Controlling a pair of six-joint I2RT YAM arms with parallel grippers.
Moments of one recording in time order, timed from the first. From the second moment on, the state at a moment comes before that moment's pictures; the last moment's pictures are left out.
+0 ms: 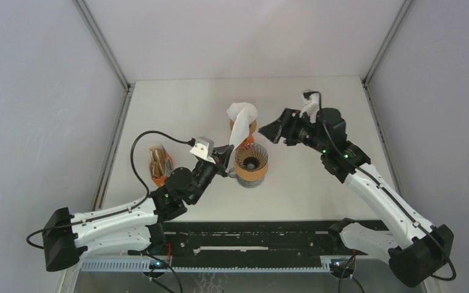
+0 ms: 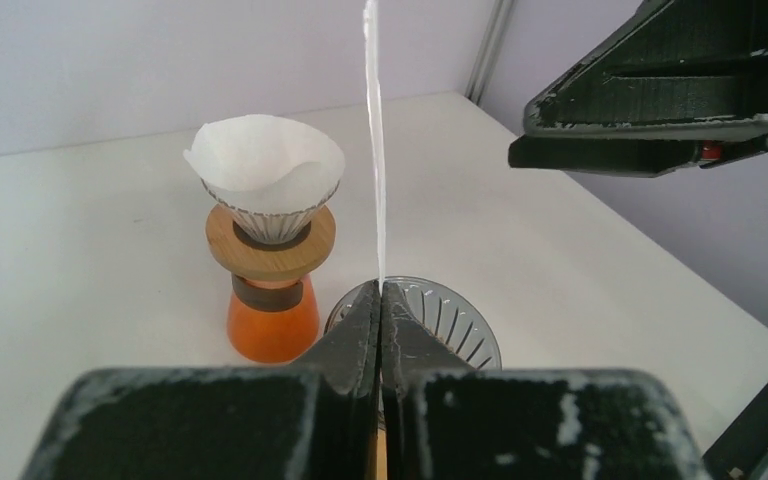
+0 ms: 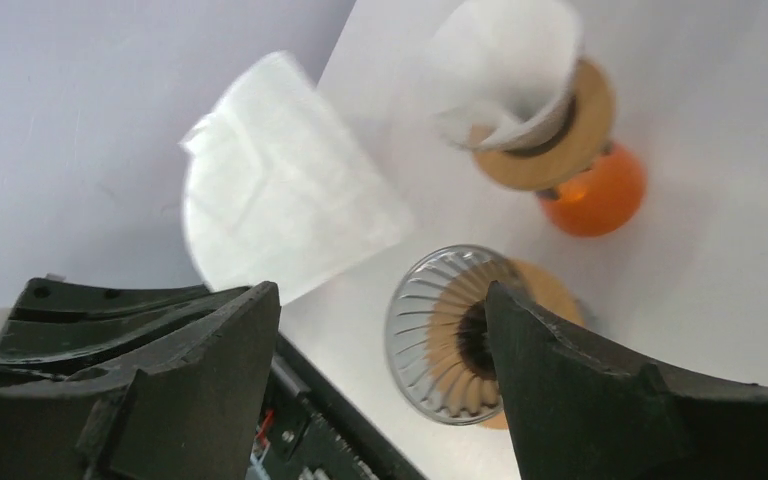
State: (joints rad) left arm -1.10 0.94 0.56 0.52 -0.54 -0.13; right arm 0.55 1.07 1.01 -0.24 -0.26 0.65
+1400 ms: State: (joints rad) left arm -1.02 0.94 0.42 0.94 -0.31 -0.55; right arm 0.52 1.12 0.63 0.54 -0.50 1.28
